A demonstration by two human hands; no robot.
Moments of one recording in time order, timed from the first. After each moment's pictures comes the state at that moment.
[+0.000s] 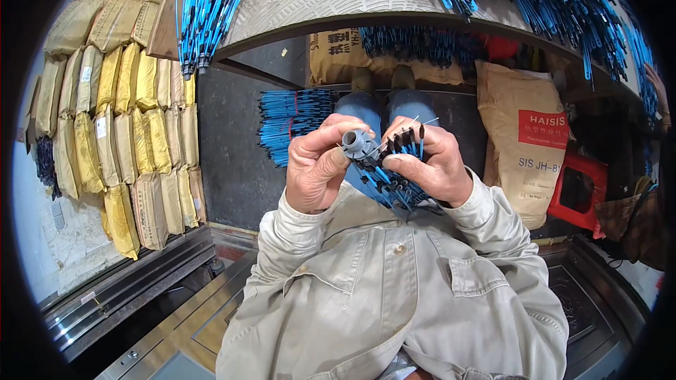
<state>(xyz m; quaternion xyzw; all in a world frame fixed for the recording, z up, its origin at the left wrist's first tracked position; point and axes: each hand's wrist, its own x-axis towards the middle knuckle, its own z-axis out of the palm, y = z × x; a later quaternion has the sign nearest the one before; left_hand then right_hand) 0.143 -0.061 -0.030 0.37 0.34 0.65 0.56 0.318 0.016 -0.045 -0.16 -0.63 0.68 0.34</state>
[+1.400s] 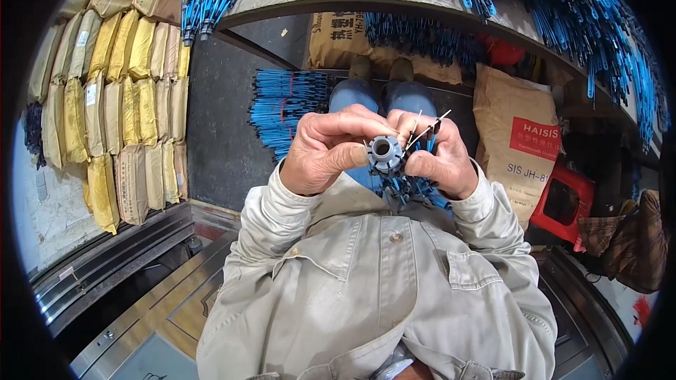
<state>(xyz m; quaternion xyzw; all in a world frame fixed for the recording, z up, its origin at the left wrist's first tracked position) 0.143 -0.061 -0.020 0.40 0.36 0.60 0.59 0.316 0.022 -0.040 -0.05 -0.54 0.79 0.28</state>
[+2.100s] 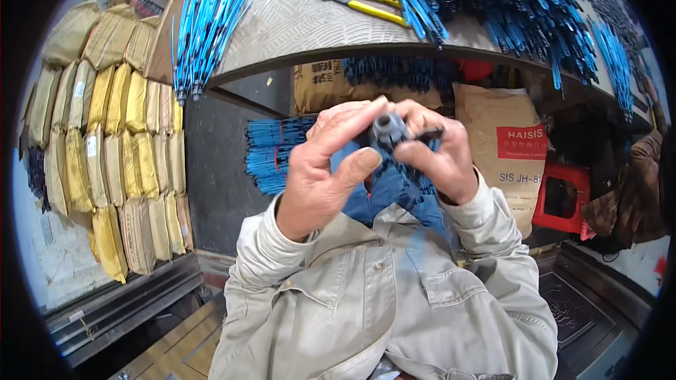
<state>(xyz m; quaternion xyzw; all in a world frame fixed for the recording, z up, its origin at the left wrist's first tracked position) 0.160 -0.021 0.018 0.60 0.46 0.54 0.37 0.325 0.043 -0.014 -0.11 -0.63 0.60 0.47</state>
